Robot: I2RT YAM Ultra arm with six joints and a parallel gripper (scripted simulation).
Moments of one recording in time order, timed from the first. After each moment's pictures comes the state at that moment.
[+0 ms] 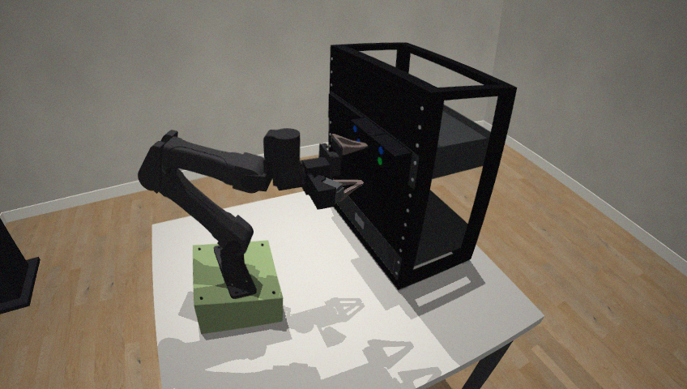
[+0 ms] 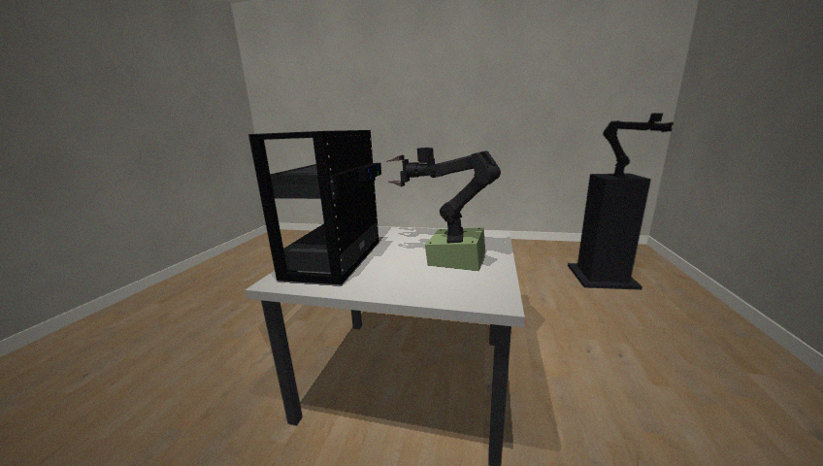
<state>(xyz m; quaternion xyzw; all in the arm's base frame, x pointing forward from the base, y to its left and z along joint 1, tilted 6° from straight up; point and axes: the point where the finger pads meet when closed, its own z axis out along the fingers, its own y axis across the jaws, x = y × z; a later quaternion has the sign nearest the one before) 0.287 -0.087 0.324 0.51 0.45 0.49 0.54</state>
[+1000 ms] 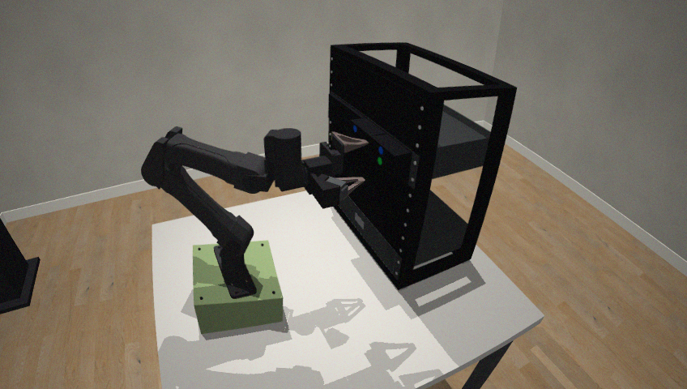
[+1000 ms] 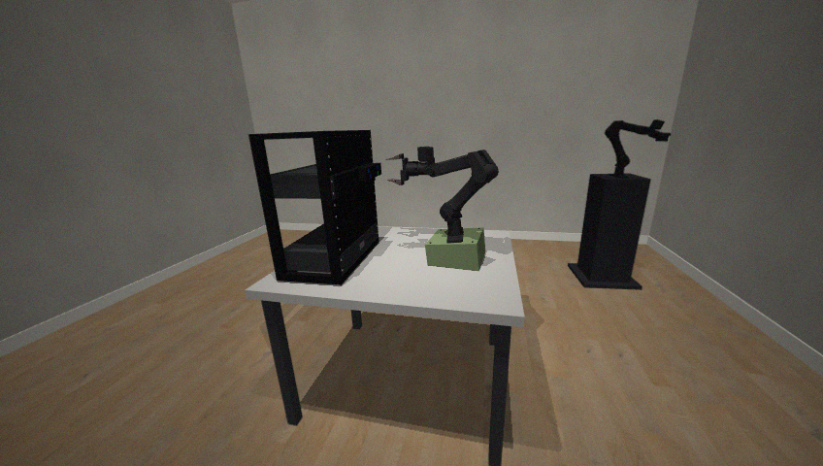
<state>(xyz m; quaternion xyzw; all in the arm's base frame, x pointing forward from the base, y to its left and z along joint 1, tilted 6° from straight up) 0.288 -0.087 0.332 0.49 0.47 0.51 0.54</state>
